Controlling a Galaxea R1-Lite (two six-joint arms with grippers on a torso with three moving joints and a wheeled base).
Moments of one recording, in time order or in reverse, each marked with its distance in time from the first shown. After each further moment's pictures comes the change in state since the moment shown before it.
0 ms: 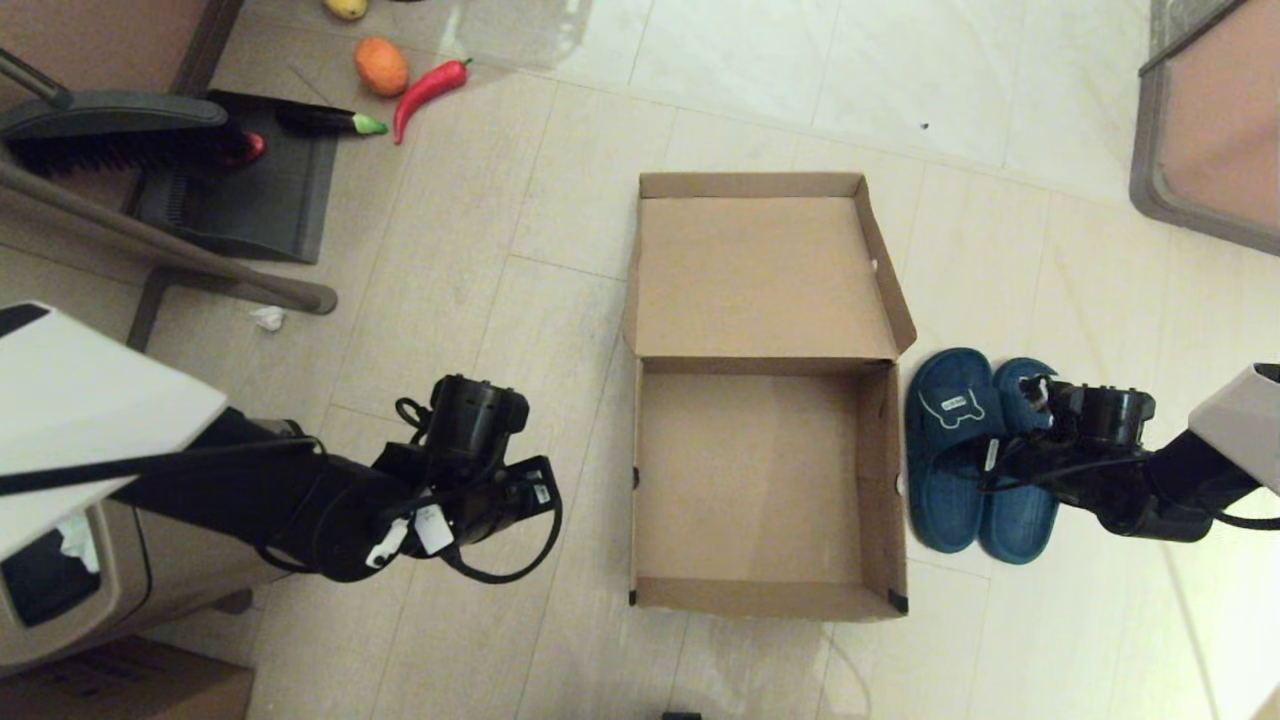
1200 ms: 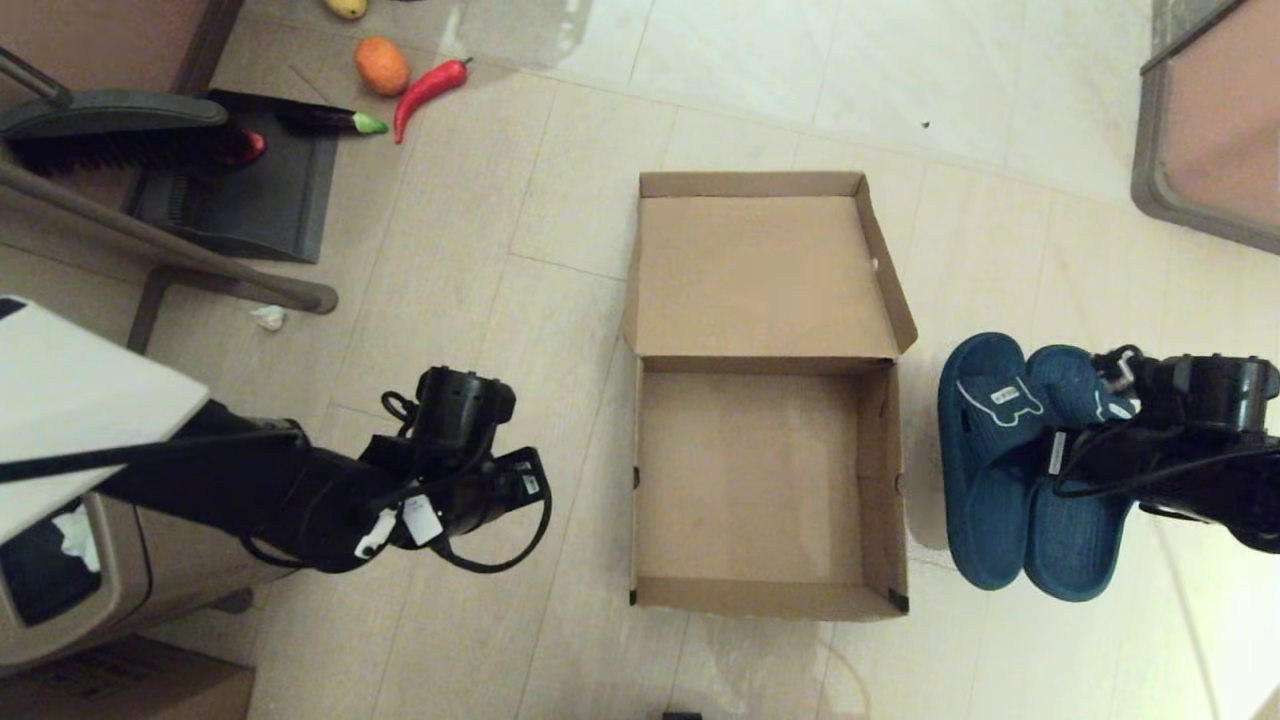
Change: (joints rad) left arm 0.031 -0.010 -0.006 0.001 -0.001 0.001; right arm 0.007 -0.487 0.383 0.148 0.031 0.002
